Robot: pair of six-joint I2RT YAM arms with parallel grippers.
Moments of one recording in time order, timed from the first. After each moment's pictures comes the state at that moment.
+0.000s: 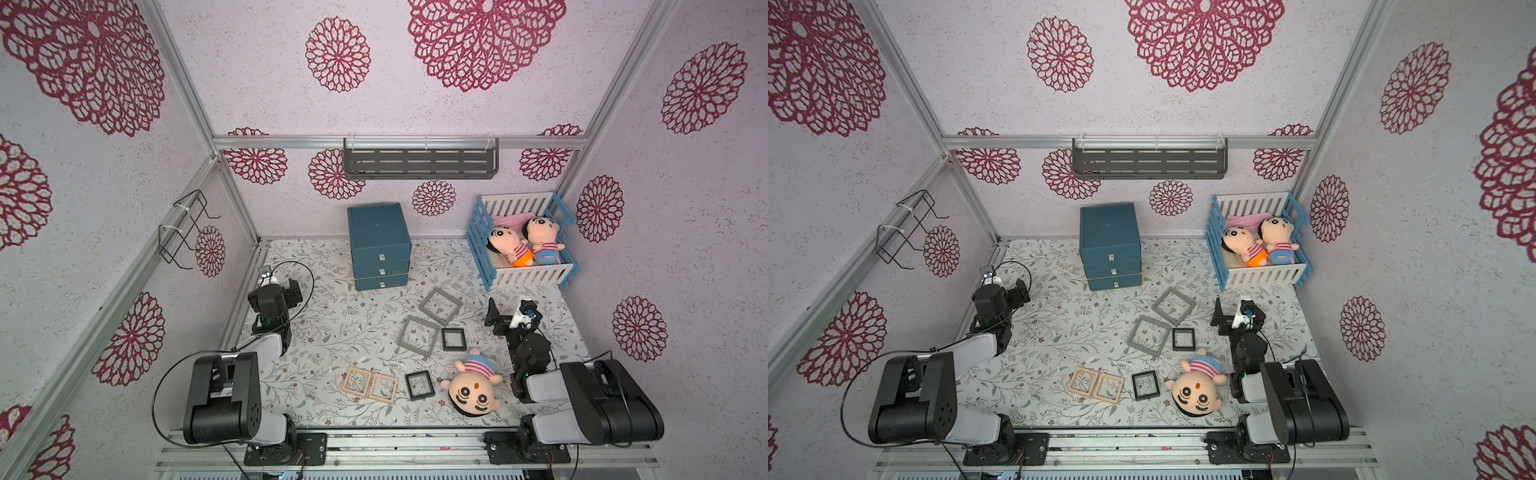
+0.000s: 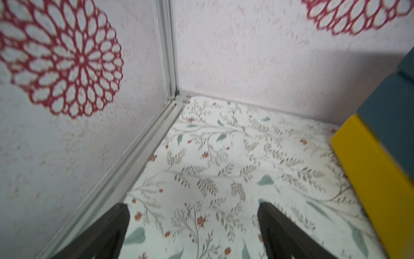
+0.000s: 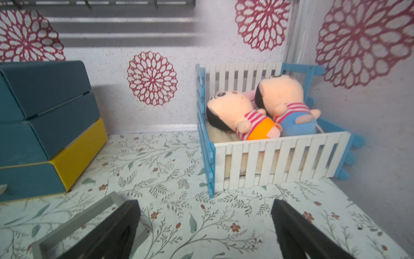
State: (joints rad) left arm 0.09 1.44 0.63 0.53 -0.29 -0.09; right arm 0.06 1.35 0.11 1.31 0.12 0.00
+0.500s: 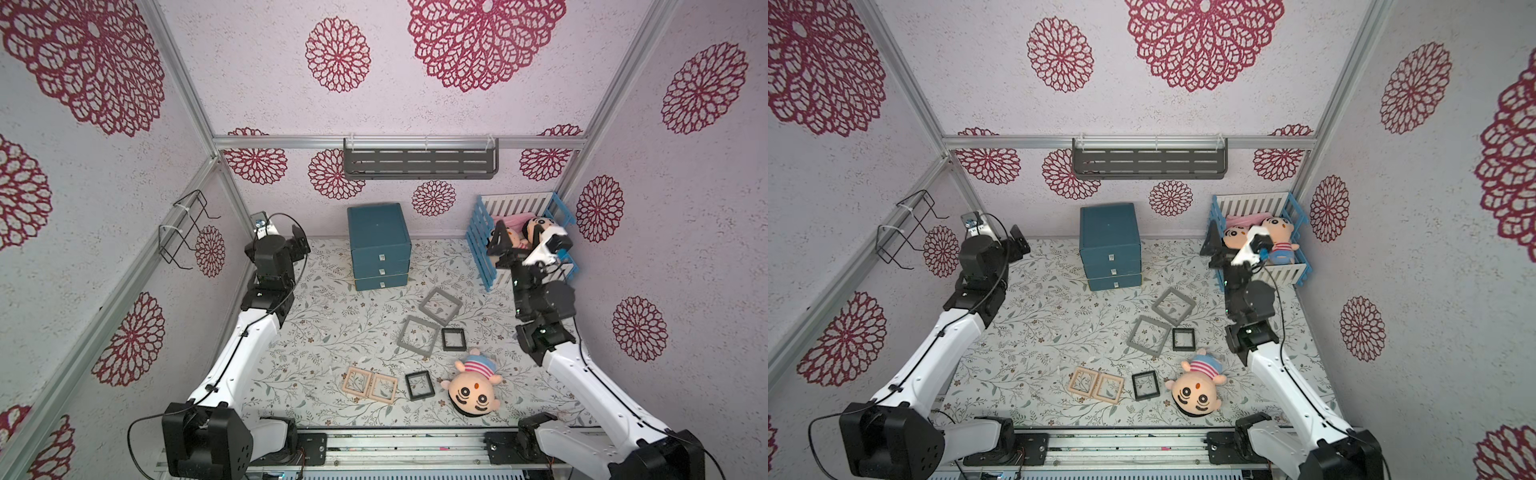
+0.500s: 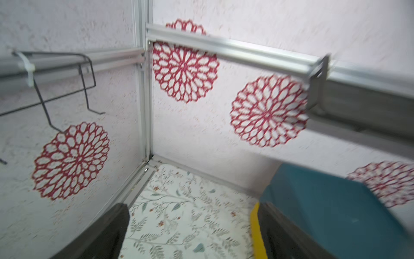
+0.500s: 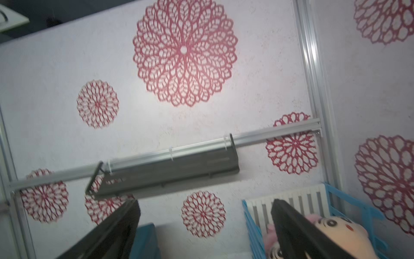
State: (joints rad) left arm -0.10 1.28 1.23 -0.09 -0.41 -0.33; right arm 0.28 1.05 0.93 0.56 0.30 0.23
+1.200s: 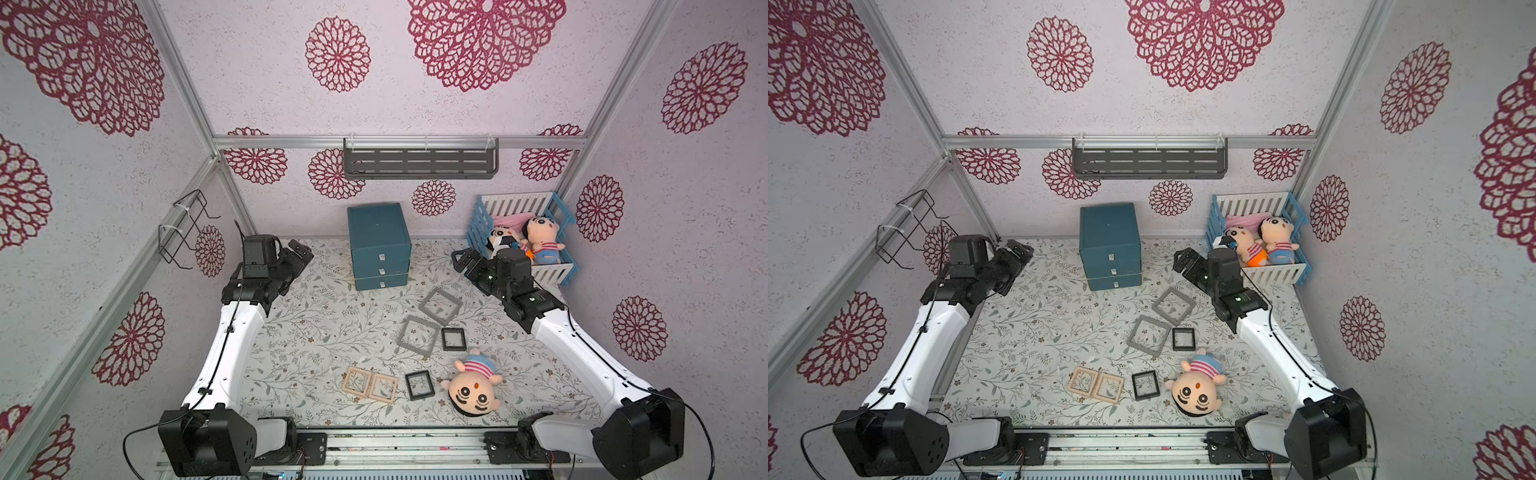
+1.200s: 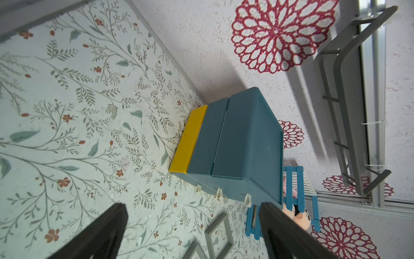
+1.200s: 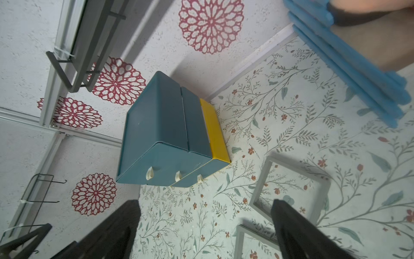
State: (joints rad) left arm 0.01 1.30 1.23 -0.55 0.16 -0.92; right arm 0.32 1.27 1.08 -0.22 -0.07 0.87
